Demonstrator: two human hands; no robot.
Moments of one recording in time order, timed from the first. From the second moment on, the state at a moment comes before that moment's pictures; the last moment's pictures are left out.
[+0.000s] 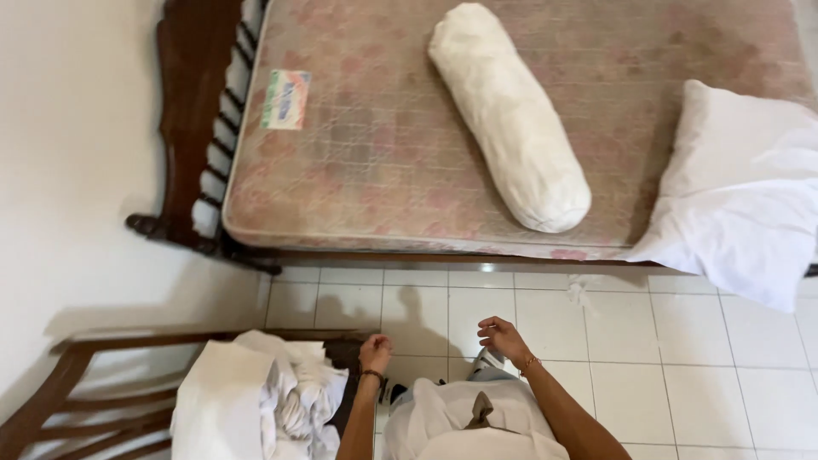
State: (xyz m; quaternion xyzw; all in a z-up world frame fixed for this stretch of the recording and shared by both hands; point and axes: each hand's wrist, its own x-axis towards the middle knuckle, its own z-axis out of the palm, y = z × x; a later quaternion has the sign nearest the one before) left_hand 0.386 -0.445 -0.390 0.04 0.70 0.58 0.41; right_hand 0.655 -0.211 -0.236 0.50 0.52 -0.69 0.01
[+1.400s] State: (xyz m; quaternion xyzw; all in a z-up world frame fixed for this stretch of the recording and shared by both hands) left_hand 0.594 0.249 -0.256 0.49 0.57 0.31 0.58; right_hand 1.008 0.172 -0.306 0.66 -0.04 -0.57 -0.49
